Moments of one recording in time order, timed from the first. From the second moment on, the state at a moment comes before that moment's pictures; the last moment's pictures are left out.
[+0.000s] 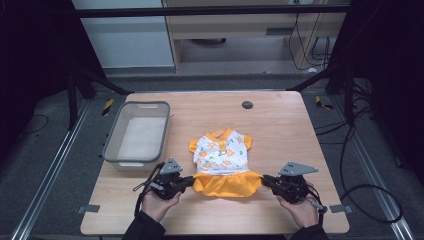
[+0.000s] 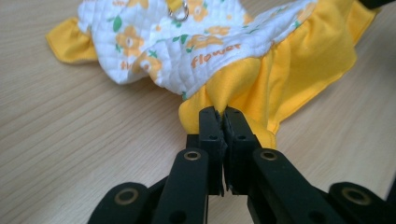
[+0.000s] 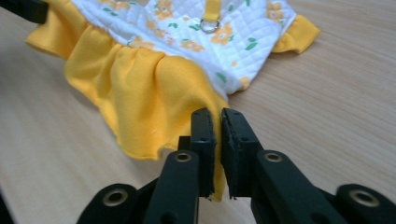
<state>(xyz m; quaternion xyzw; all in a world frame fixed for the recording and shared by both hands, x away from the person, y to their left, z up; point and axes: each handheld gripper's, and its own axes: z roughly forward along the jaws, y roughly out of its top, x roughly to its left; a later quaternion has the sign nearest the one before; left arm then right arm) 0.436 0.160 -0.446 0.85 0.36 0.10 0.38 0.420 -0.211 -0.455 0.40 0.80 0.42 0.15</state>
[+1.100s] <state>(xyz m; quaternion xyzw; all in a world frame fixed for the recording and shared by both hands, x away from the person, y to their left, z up) 0.447 0.128 -0.480 0.87 0.34 0.11 0.34 0.445 -0.162 -0.495 0.38 0.83 0.40 0.12</state>
